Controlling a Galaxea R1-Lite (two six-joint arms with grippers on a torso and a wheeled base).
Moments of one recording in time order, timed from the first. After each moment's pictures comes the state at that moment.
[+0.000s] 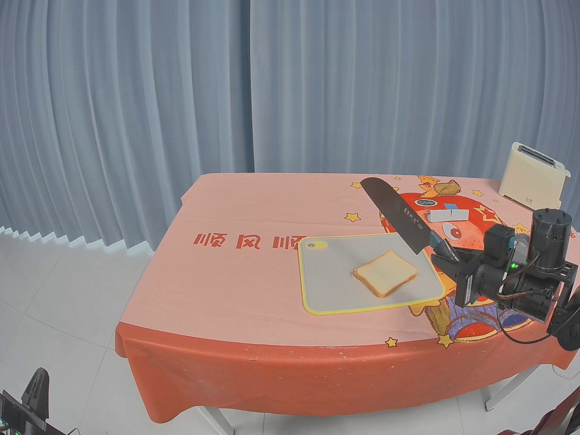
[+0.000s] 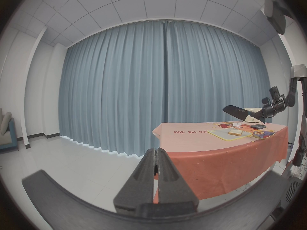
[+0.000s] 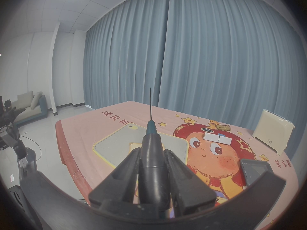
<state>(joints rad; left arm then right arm) 0.00 0.02 -0.02 0.00 0.02 -0.01 0.40 1.58 -0.44 -0.79 0.04 -0.10</state>
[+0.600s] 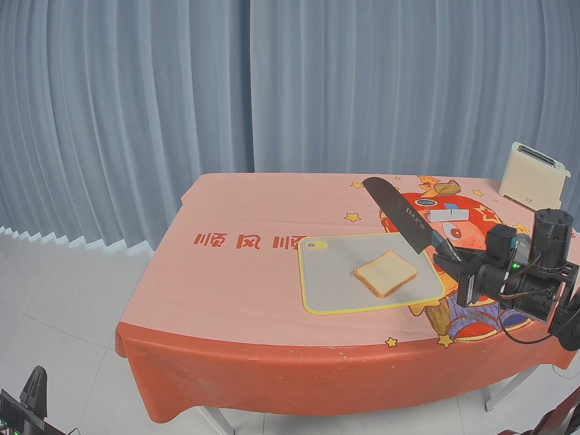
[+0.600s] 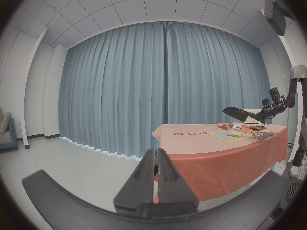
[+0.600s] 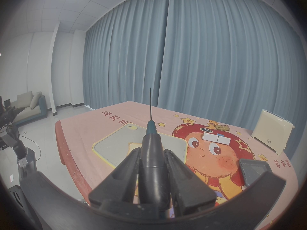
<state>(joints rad) 0.00 0.02 -0.02 -0.02 0.03 -0.02 0.39 1.57 -0.43 -0.79 0.04 -0.10</state>
